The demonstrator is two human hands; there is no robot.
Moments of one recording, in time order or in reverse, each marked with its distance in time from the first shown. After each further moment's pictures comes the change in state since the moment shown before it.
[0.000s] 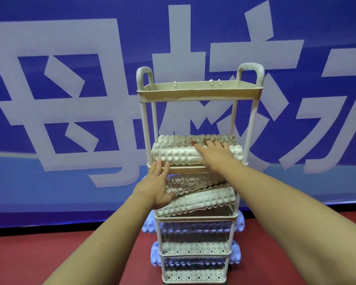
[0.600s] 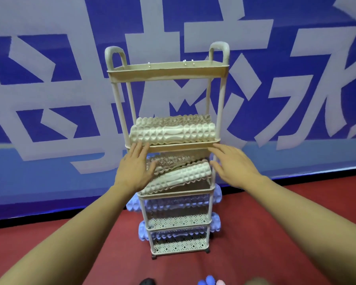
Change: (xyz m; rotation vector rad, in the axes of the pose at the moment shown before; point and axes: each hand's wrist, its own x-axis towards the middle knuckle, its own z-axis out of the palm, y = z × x) left_hand -0.022 0.019 0.018 -0.132 0.308 -0.018; right_hand -0.149 0.070 0.034 0.141 0.132 -0.005
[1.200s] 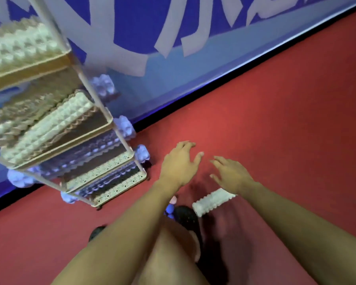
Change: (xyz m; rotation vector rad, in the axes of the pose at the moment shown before) left_hand -0.147 0.340 0.230 -0.371 -0.533 0.367; right_hand -0.341 0.155 0.178 0.117 -0.503 0.542
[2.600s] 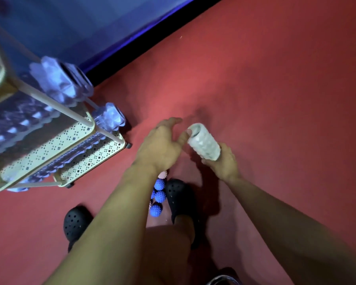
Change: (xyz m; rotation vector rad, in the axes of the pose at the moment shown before) left_hand 0.095 -0.092 0.084 -0.187 -0.267 -0.216; right_hand 0.115 0.039 0.203 0.912 0.115 0.570
